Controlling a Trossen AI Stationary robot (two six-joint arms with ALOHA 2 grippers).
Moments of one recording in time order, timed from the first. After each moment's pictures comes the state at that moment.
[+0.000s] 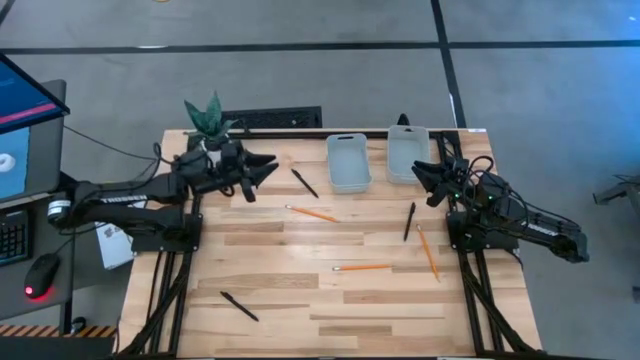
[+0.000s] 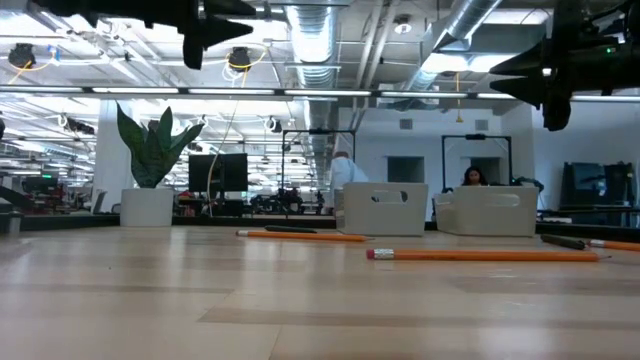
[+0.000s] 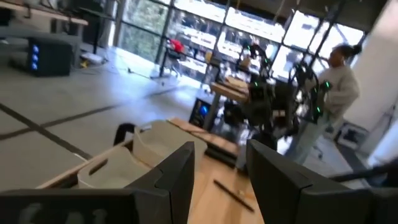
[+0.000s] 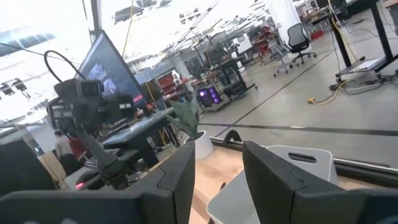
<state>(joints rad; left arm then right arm) 0.24 0.85 0.59 0.31 -0.10 -0.33 -0.35 0.06 0.12 0.06 0.16 0.42</state>
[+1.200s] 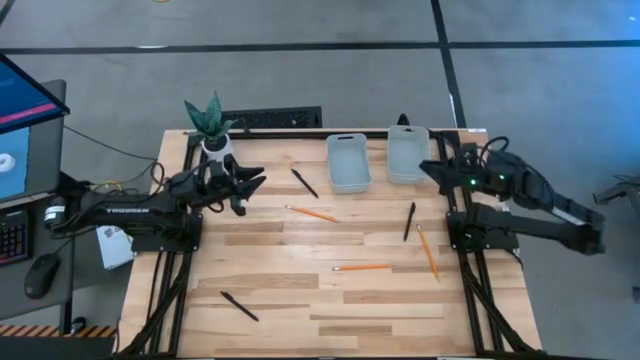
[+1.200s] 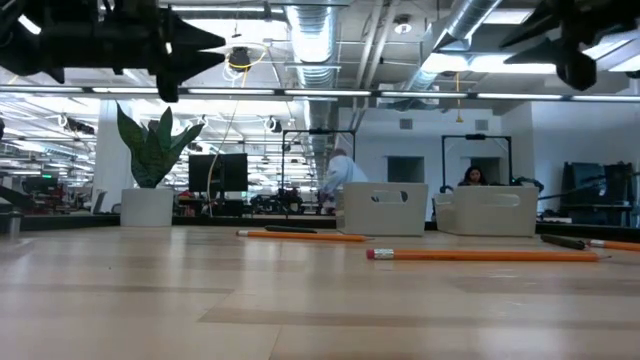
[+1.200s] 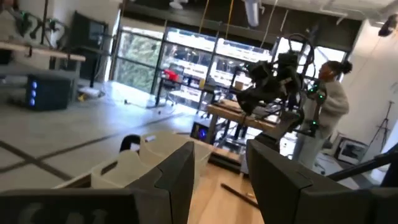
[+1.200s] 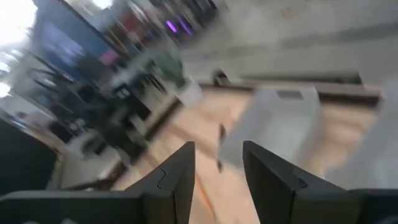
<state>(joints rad) 0.23 0.71 0.21 0.71 -0.11 -0.27 -0.35 0.35 0.65 -0.58 0.11 0.68</state>
